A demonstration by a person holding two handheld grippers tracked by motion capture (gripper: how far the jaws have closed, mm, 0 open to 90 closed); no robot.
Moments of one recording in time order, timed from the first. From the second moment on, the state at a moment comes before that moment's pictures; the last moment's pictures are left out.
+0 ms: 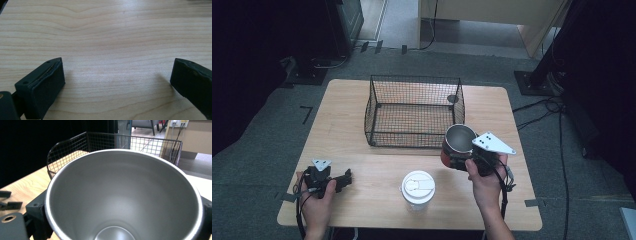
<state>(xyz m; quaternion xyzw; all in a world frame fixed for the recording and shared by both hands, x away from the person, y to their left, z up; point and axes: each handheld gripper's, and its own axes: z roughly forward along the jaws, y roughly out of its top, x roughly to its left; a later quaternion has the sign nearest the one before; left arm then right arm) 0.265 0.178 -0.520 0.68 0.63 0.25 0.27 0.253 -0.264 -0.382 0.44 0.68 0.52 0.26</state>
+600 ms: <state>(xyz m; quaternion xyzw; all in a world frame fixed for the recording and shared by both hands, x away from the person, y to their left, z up) 0.265 0.177 -0.520 0.68 0.63 0.25 0.27 0.270 -0.260 -0.352 0.43 0.67 0.55 0.26</state>
